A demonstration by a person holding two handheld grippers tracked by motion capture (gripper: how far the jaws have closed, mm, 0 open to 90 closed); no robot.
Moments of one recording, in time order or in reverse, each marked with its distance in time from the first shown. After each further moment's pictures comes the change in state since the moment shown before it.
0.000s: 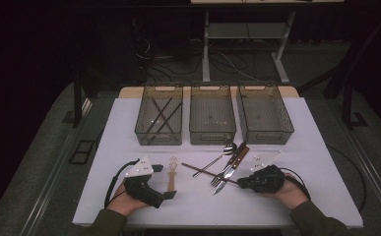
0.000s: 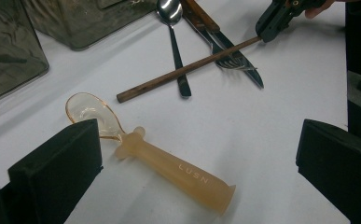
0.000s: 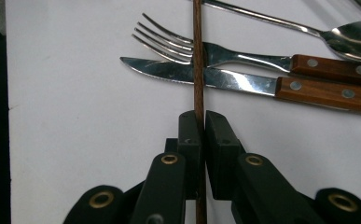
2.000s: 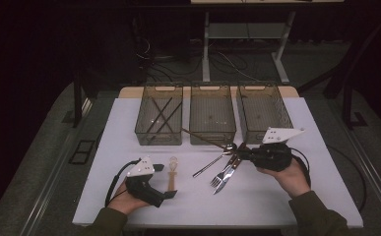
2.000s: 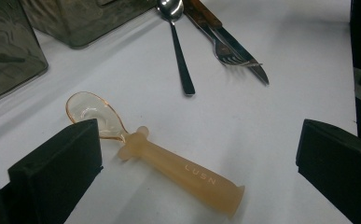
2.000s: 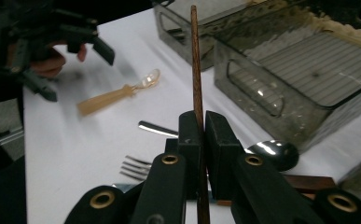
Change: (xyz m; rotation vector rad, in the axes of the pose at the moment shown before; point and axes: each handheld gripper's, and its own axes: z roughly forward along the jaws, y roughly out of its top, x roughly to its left) left arm 0.004 -0.001 0.005 0.000 -0.002 0.006; right arm -0.012 0.051 -0.049 -0.299 -0.091 0.101
